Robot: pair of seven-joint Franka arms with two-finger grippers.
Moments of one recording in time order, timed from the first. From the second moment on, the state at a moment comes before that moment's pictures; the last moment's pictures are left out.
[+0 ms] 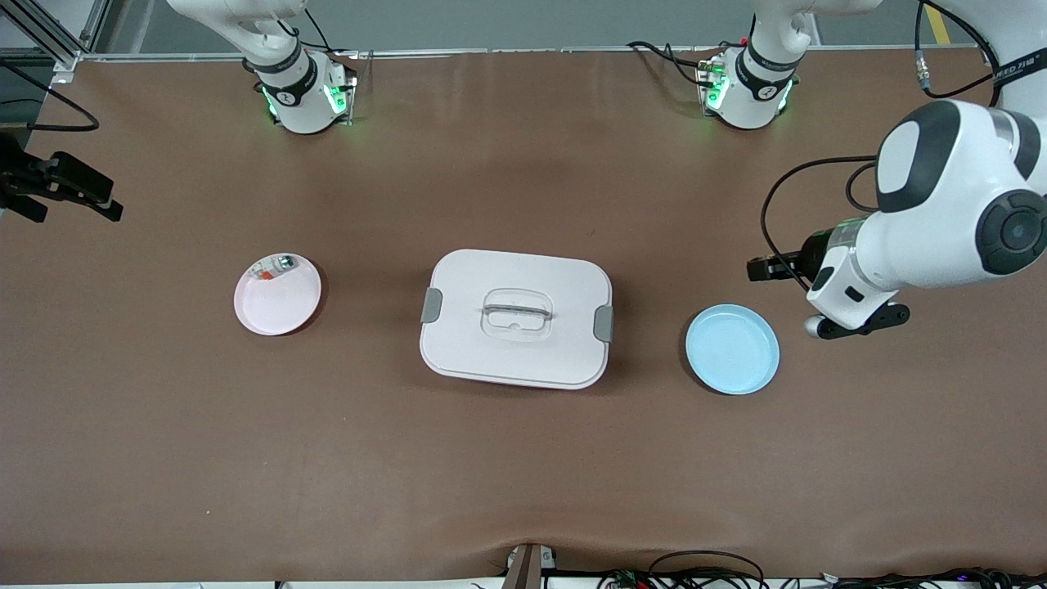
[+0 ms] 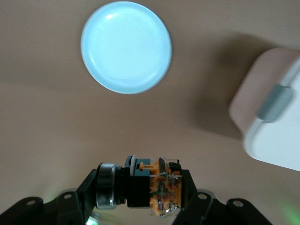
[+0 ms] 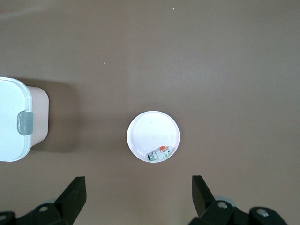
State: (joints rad) left arm -0.17 0.29 -0.04 -1.50 -0.22 1.53 -0.41; right arm -0.01 0.03 0.00 -1.44 0.03 1.48 0.00
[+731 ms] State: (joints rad) left arm -0.18 0.28 -0.20 -1.41 -0.42 1.58 -1.03; right arm -0.03 0.03 0.00 -1.43 0.03 1.47 0.00
